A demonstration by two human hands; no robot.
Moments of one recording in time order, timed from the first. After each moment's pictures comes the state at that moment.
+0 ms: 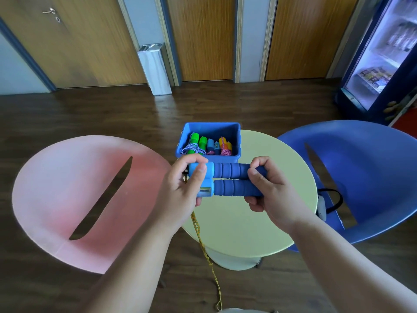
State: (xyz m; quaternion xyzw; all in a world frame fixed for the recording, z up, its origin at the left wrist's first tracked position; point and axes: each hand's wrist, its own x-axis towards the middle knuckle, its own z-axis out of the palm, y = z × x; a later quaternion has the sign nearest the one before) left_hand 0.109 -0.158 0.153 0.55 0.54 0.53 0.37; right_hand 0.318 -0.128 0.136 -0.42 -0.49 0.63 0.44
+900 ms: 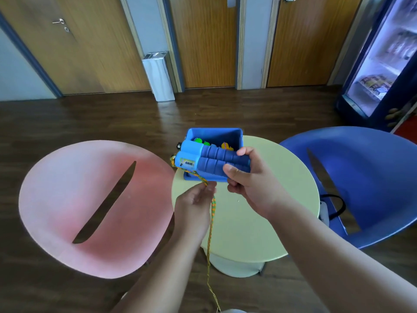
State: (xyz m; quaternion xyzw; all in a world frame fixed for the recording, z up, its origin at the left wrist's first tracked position) left_hand 0.135 -0.161 0.110 0.40 0.65 0.52 0.38; right_hand 0.278 -0.108 0.150 -0.37 -0.46 0.65 0.48
